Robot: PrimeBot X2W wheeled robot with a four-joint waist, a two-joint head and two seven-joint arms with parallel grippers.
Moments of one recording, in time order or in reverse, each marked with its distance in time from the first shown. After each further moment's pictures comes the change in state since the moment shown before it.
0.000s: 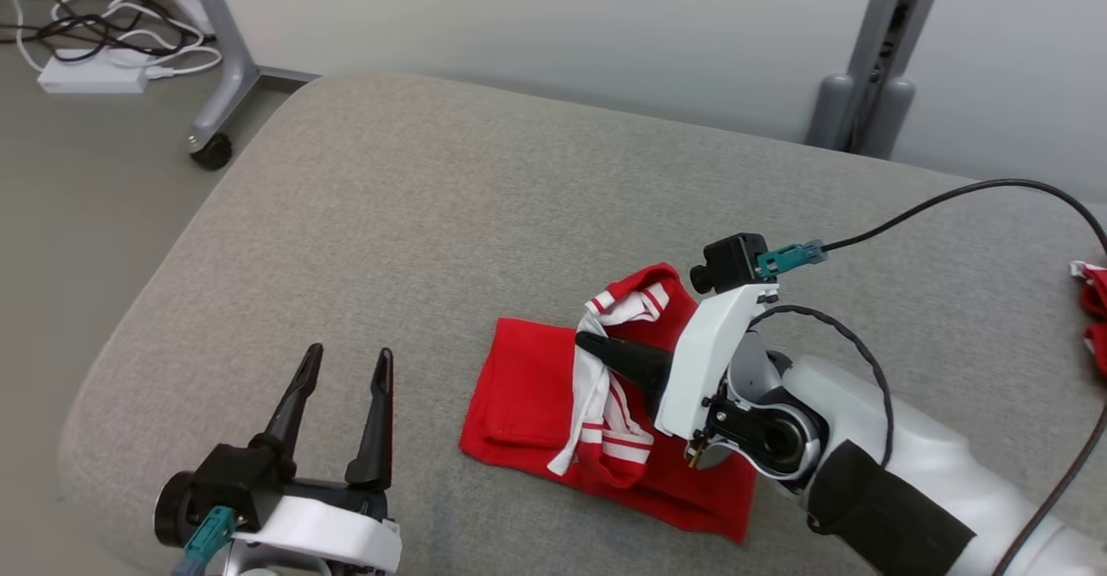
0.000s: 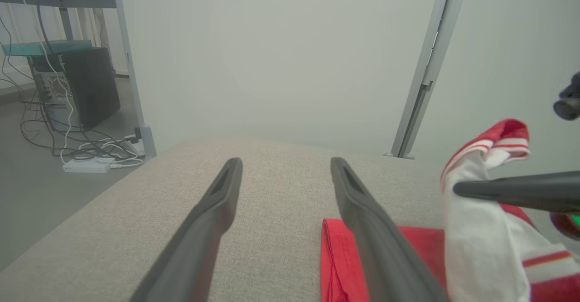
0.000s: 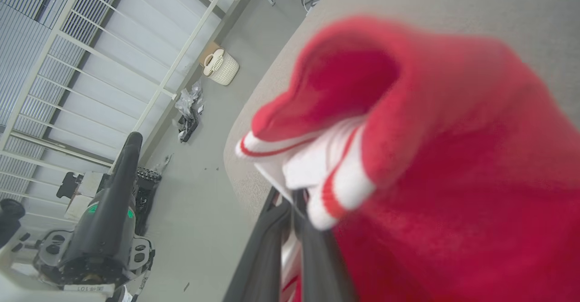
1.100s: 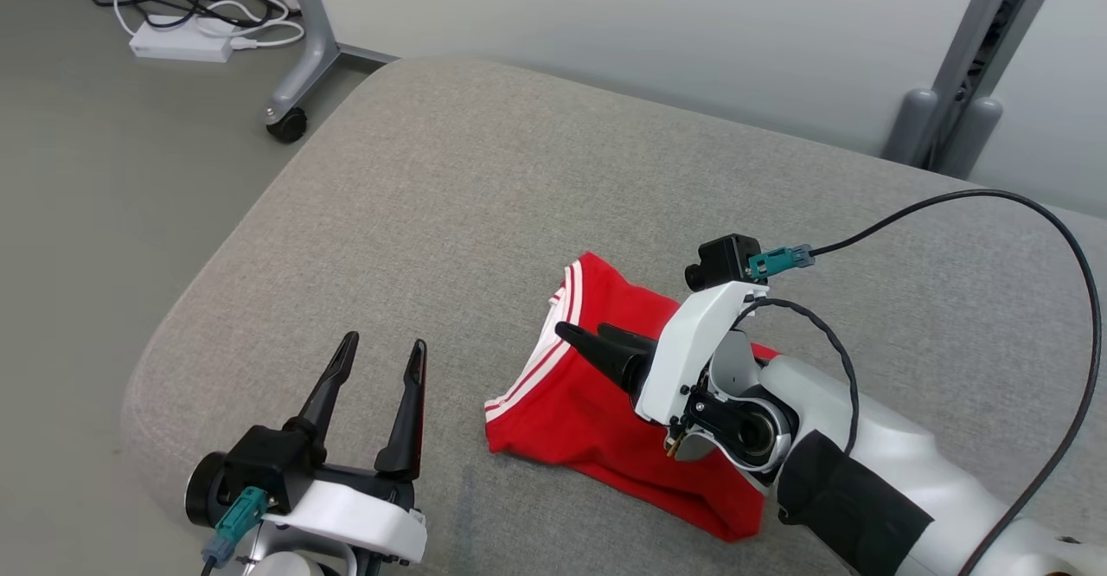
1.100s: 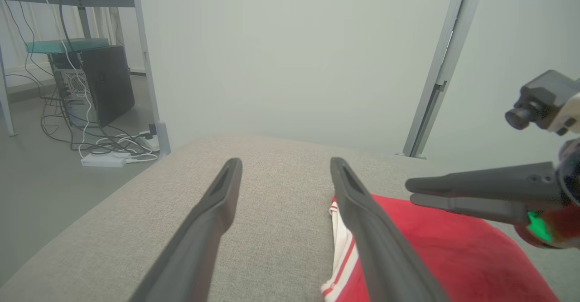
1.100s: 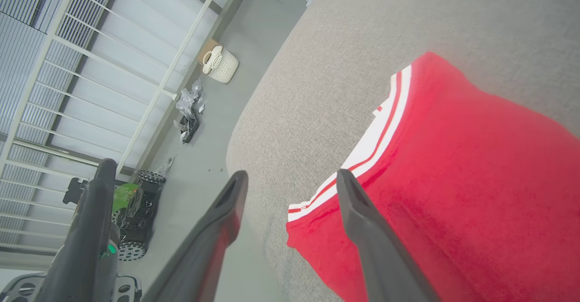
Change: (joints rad) left arm -0.054 0.000 -0.083 0.047 -0.024 0.001 0.000; right arm -0.049 0.124 0.025 0.236 0.053 0.000 -0.063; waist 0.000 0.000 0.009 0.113
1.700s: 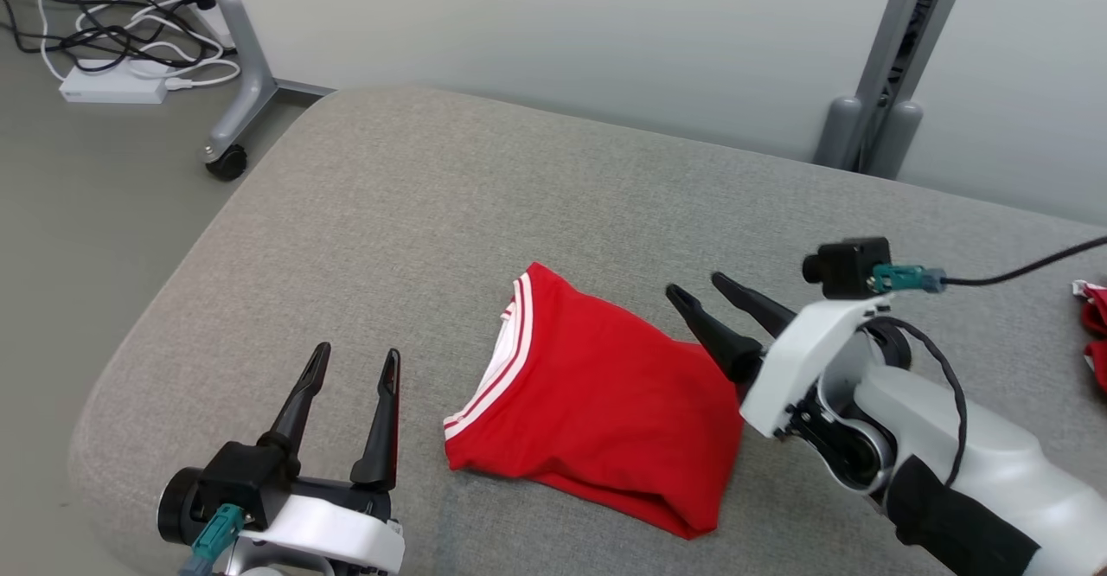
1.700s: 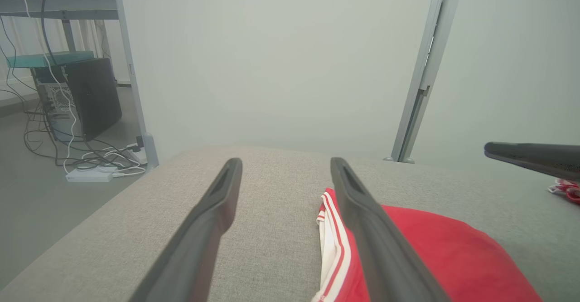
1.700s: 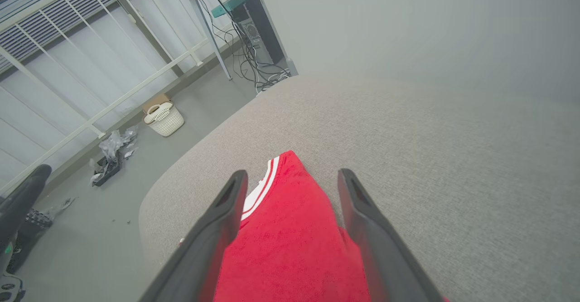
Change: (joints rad) left arm 0.040 0.000 0.060 -0.032 0.040 -0.011 0.000; right arm 0.025 -0.233 0.081 -0.150 -0.201 0.000 -0.330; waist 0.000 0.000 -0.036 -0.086
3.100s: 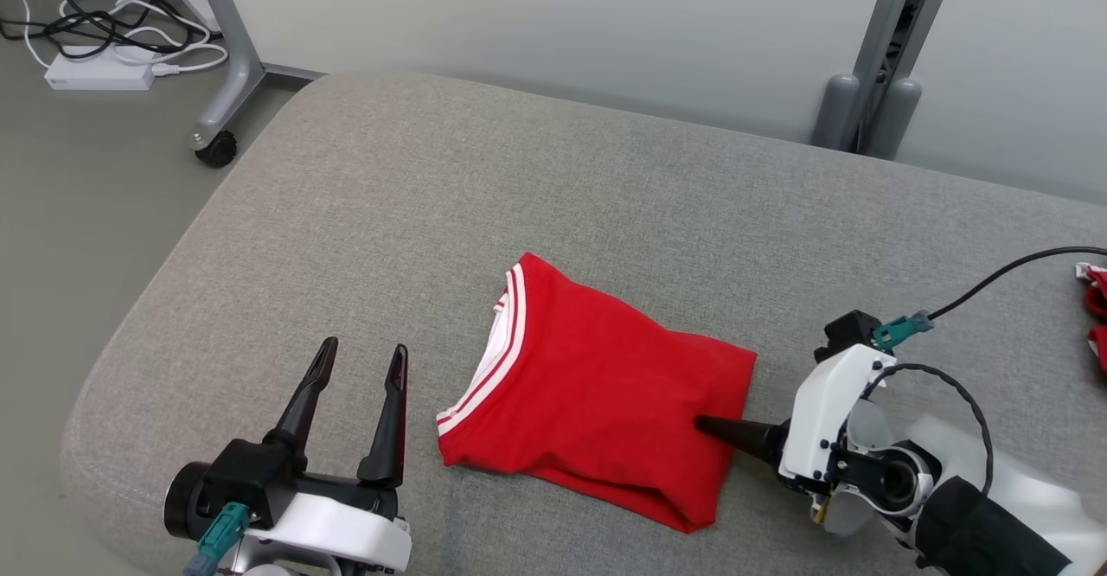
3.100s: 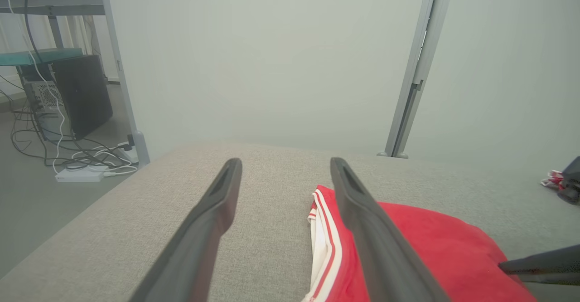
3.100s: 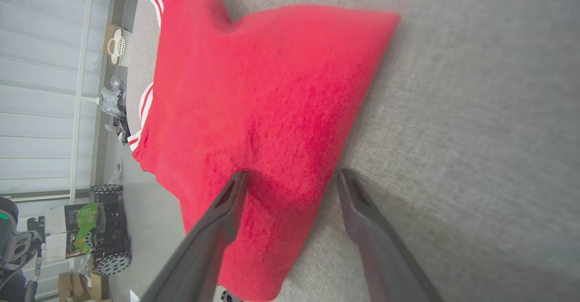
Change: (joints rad) left arm 0.000 0.000 -0.012 -0.018 -0.001 0.005 0.000; right arm 0.092 -0.019 -0.030 0.129 0.347 0.000 0.530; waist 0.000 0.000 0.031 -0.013
